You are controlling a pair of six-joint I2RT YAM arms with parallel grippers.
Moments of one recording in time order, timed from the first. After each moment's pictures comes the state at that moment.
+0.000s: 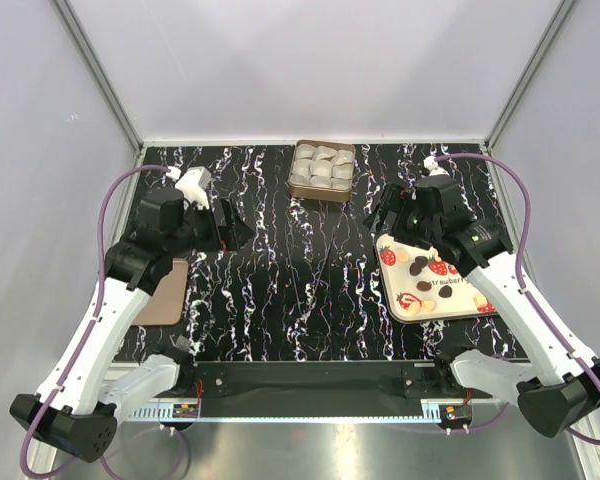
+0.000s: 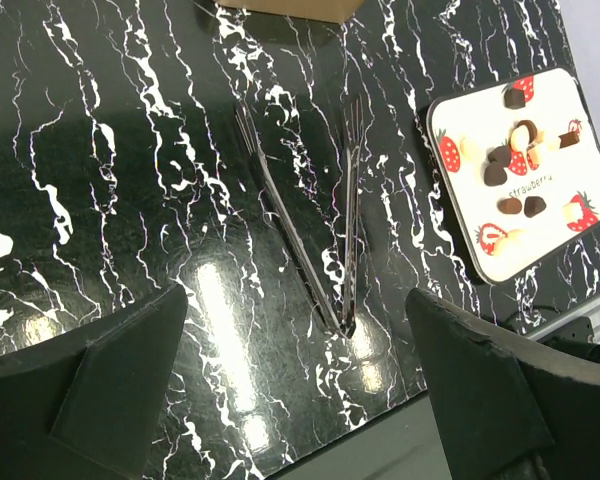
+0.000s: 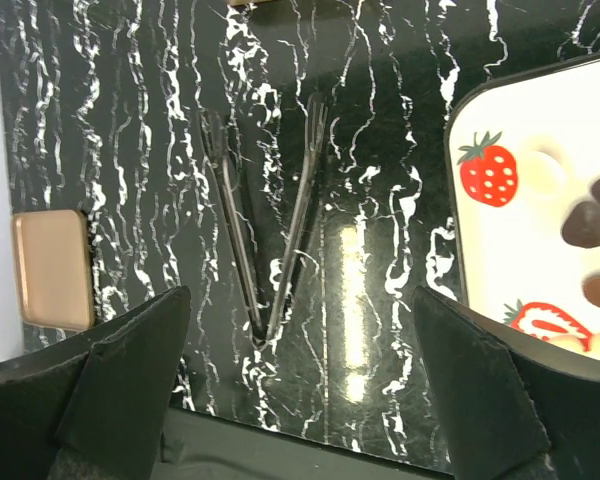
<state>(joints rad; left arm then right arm) -0.34 0.94 1.10 -0.71 0.21 -0.38 0.46 1.10 1.20 -0.76 0.05 0.67</state>
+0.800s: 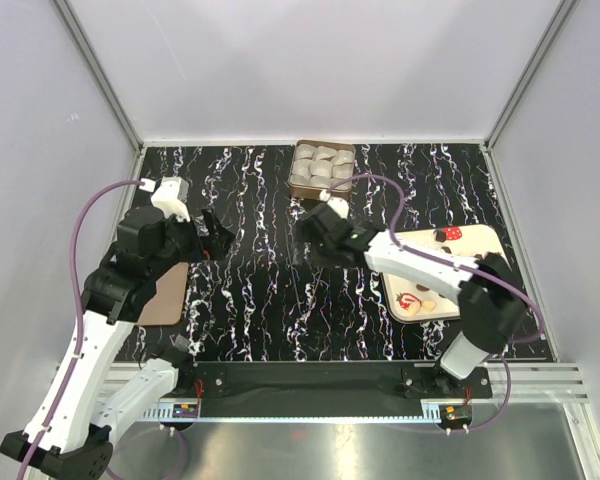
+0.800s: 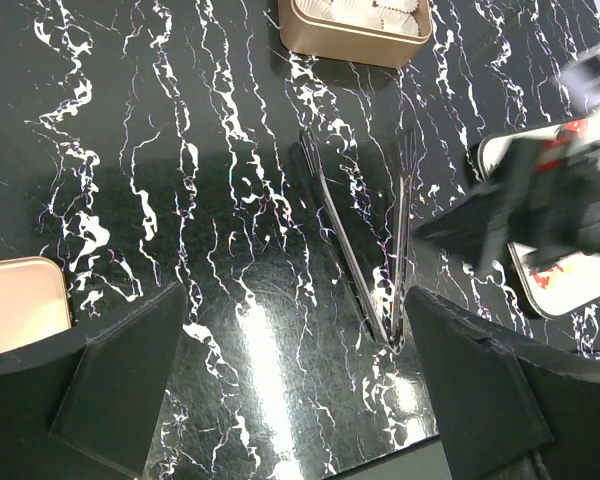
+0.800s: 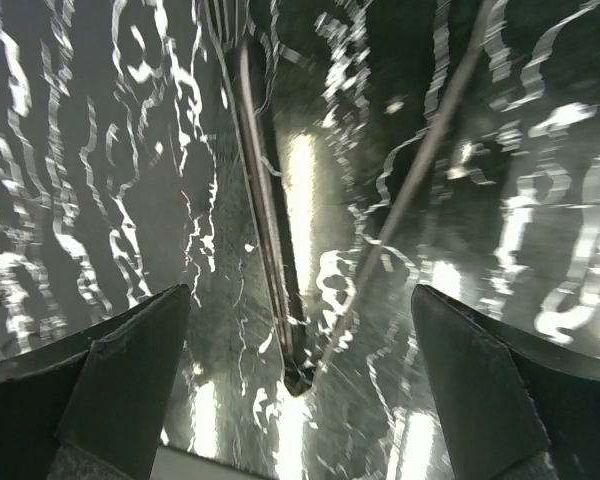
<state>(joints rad) -0.34 0.78 1.07 -0.76 0.05 -0.34 0.83 1.61 1.22 -0.52 0.20 0.82</state>
